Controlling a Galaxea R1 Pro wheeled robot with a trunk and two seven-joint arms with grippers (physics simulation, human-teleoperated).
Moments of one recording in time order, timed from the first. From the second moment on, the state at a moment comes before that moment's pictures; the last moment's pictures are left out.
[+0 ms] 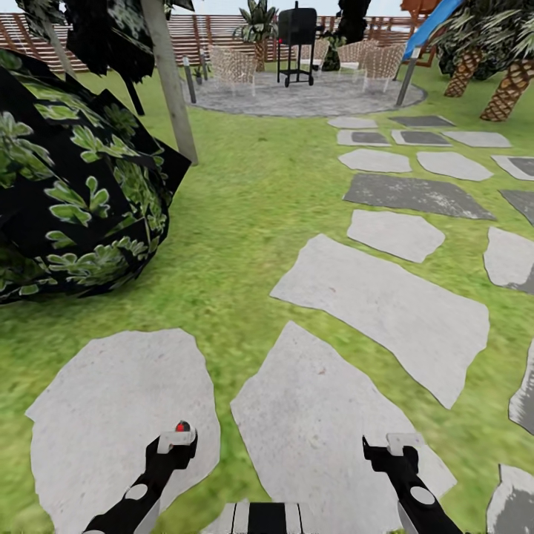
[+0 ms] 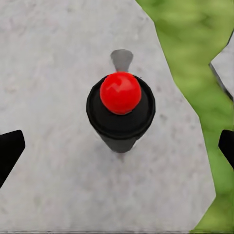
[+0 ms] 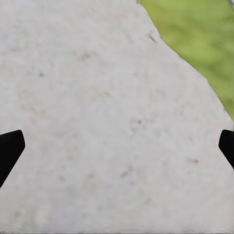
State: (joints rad) left arm -0.51 0.02 0.01 -0.27 -0.01 -0.35 -0.01; right arm -0.36 -0.10 -0.01 -0.62 -0.01 -0.14 -0.07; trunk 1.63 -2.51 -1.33
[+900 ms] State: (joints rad) left arm -0.51 0.02 0.01 -0.27 -0.01 -0.35 -0.01; right arm -0.35 -0.10 -0.01 -0.55 -0.01 -0.41 -0.07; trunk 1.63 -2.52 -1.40
